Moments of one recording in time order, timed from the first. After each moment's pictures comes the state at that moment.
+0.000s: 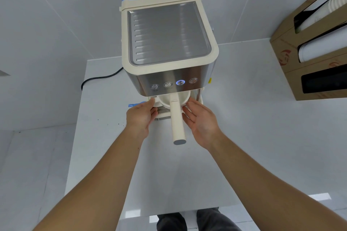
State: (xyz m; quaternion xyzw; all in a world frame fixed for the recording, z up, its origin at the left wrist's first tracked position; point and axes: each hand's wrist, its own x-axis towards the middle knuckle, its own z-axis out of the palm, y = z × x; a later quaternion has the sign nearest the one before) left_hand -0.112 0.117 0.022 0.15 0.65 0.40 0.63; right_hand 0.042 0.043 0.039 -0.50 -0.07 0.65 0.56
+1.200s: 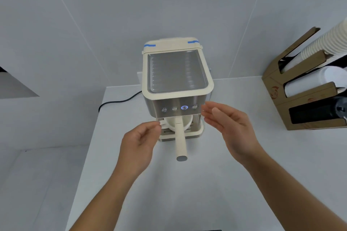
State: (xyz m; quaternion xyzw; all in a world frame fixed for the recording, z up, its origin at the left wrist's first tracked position) left_hand -0.137 0.022 0.139 0.52 0.58 0.39 0.49; right_hand 0.087 0.000 0.156 -0.53 -0.34 0.51 0.58
